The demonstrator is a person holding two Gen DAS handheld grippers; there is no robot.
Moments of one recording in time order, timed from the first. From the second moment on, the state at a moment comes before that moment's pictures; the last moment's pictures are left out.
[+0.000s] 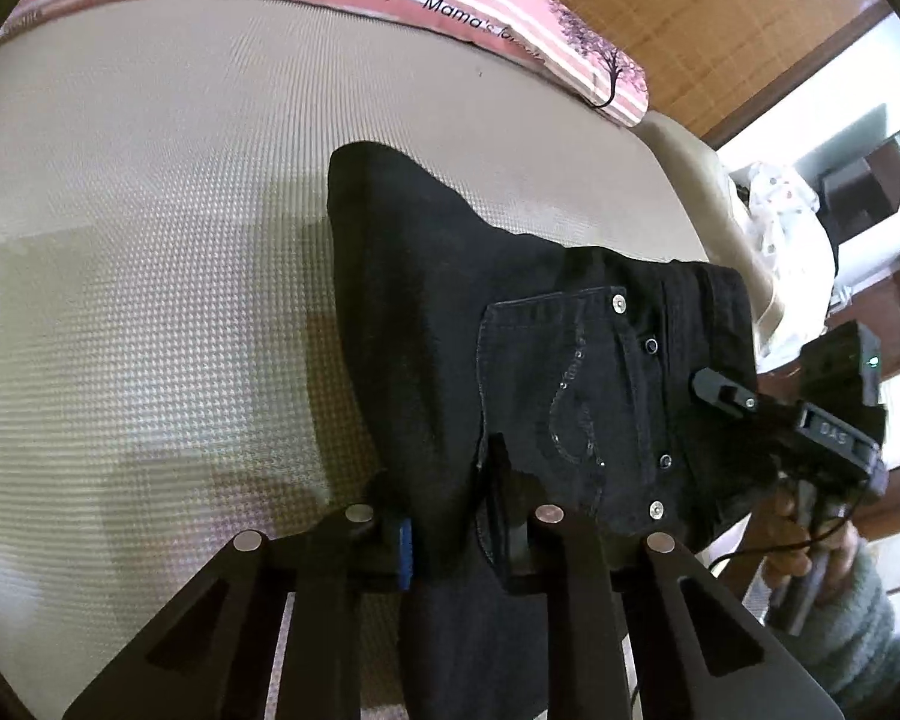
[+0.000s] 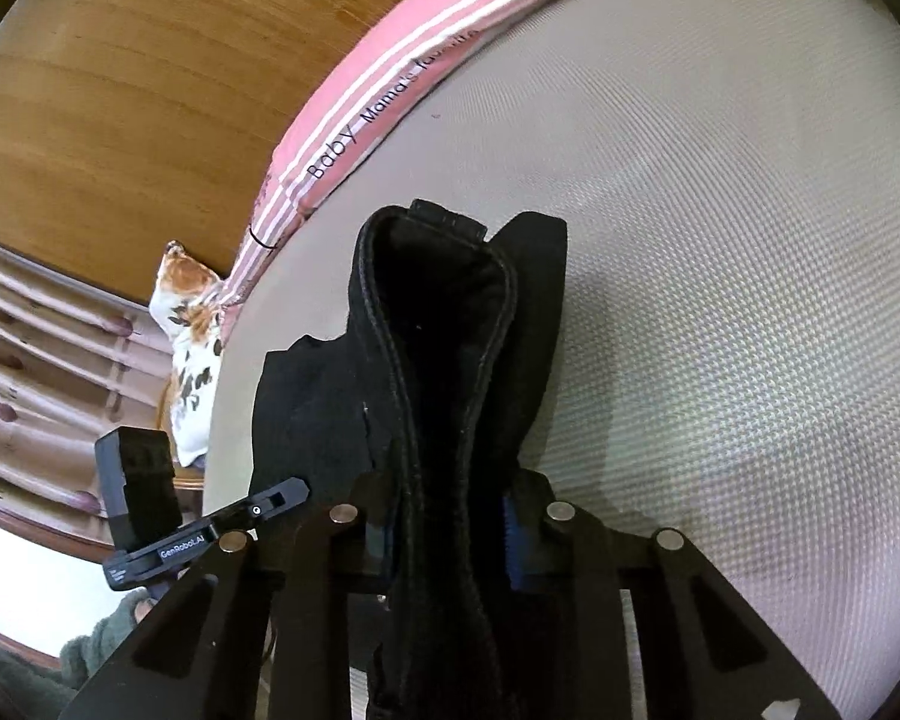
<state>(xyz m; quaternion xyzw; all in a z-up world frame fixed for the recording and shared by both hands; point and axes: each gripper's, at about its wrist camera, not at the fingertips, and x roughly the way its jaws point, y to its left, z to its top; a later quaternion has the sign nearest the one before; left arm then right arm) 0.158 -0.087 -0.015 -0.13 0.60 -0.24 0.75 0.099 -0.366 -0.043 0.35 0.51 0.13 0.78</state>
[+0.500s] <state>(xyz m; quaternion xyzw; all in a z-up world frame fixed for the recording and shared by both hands) 0.156 -0.017 0.011 -0.09 0.58 -0.19 0.79 0.136 -0.281 -0.040 0.34 0.52 0.18 0.76</state>
